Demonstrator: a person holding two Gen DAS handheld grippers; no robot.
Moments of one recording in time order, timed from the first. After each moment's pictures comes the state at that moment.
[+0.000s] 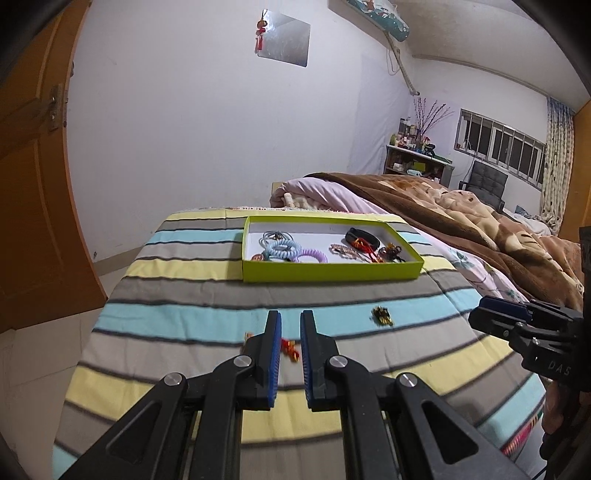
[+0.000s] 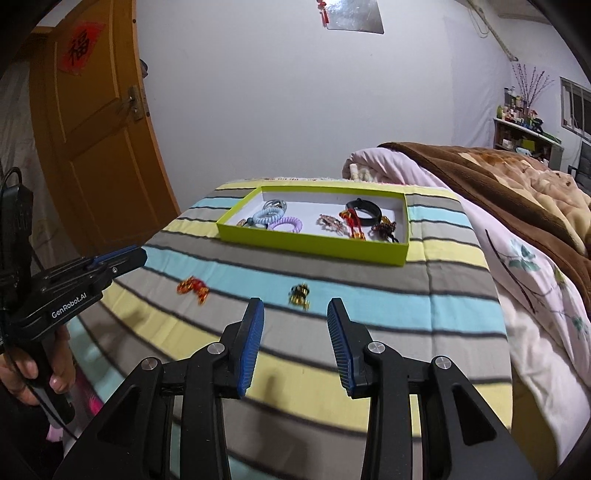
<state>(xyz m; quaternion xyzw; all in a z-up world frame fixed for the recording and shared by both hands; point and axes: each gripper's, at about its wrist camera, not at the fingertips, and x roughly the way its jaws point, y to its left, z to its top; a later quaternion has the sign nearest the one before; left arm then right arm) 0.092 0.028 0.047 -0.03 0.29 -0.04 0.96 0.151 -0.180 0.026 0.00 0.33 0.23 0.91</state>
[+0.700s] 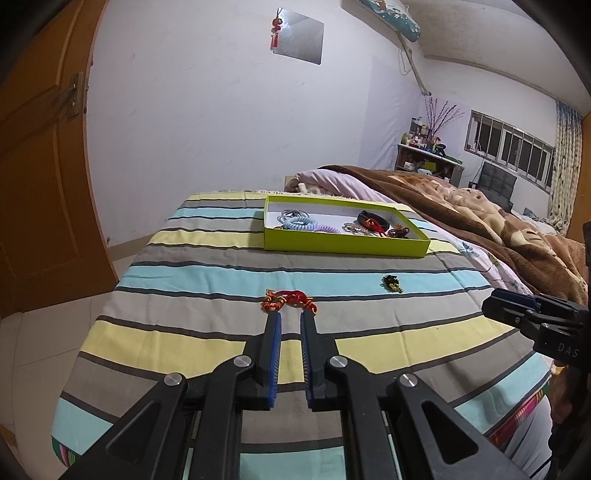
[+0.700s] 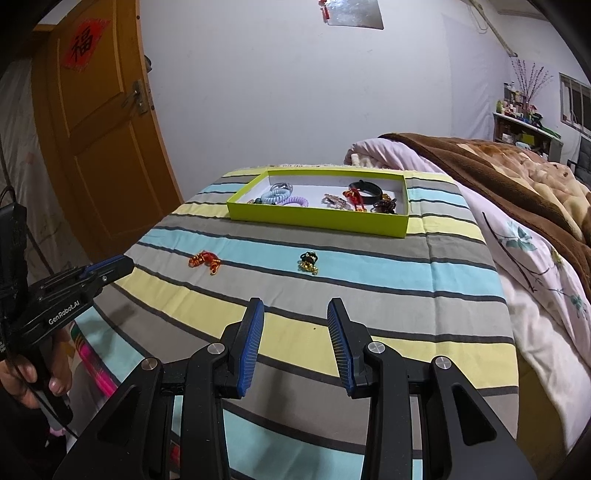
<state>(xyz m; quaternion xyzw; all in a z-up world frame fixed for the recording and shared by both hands) 0.056 0.041 0.027 -0.05 0.30 -0.01 0.95 0.128 -0.180 0.015 0.00 0.34 0.23 0.91</state>
